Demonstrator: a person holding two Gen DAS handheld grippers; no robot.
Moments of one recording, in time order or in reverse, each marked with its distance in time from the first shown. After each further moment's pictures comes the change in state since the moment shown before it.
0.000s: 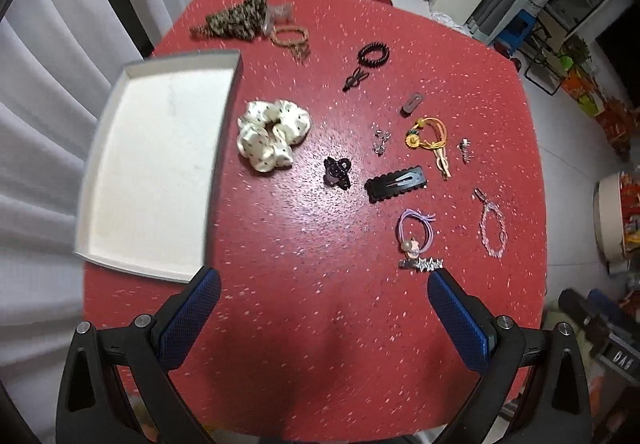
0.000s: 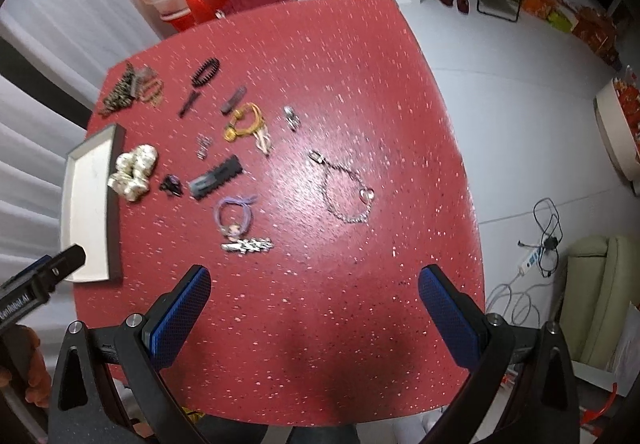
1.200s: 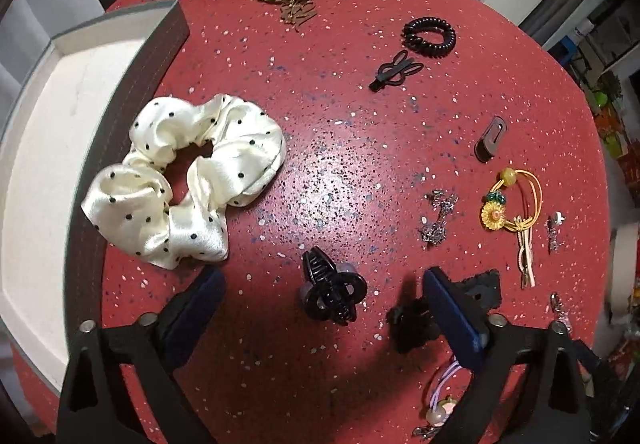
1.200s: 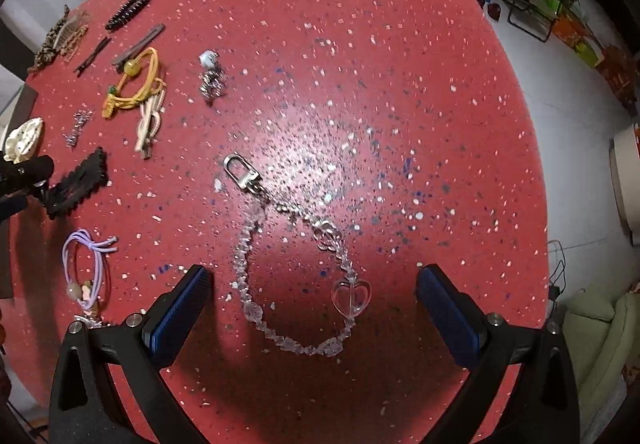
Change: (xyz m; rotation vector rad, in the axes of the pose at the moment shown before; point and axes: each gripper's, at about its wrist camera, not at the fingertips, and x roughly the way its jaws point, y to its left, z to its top) left arm 0.165 -0.016 0.079 -0.107 -0.030 0.044; right arm 0.177 -0.024 0.052 -0.144 0.020 -0.045
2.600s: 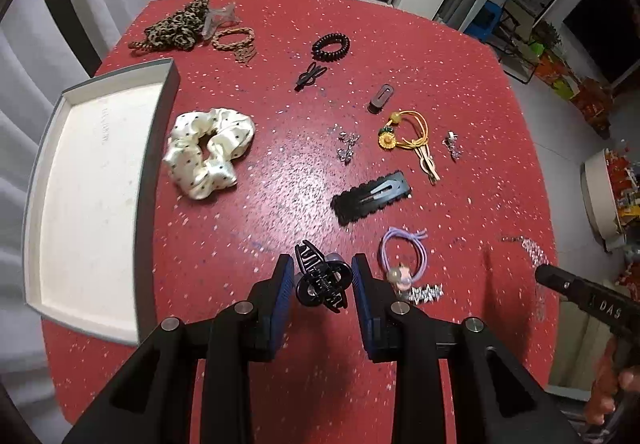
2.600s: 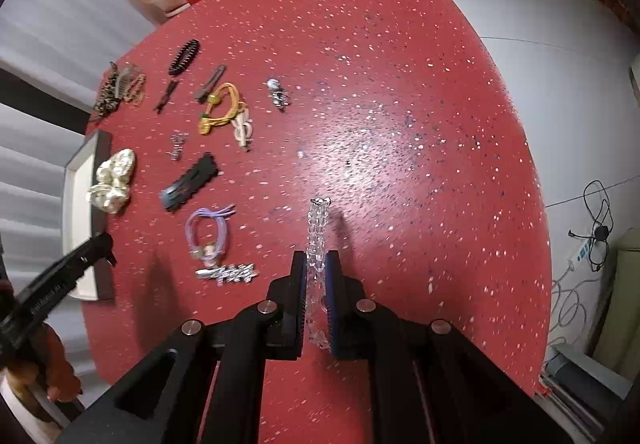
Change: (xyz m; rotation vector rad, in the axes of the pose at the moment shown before) left arm -0.116 0.013 -0.077 0.229 -0.053 -0.122; right arm -0.101 -0.005 -0.051 0.193 0.001 0.247
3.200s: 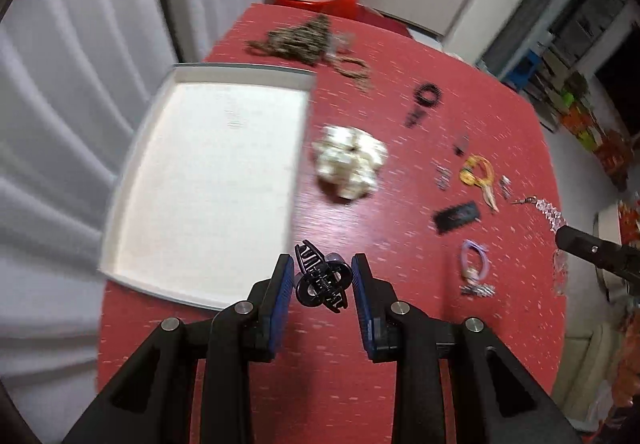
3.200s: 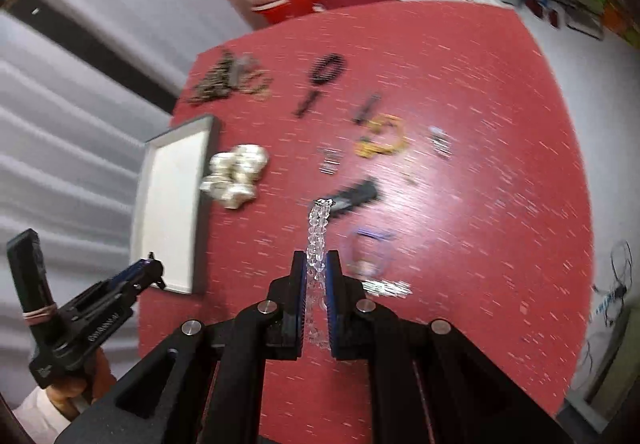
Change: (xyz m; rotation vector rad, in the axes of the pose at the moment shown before) left arm -0.067 0.121 -0.016 -0.170 -0.086 0.073; right arm -0.026 0.158 0.013 -0.228 -0.032 0.147
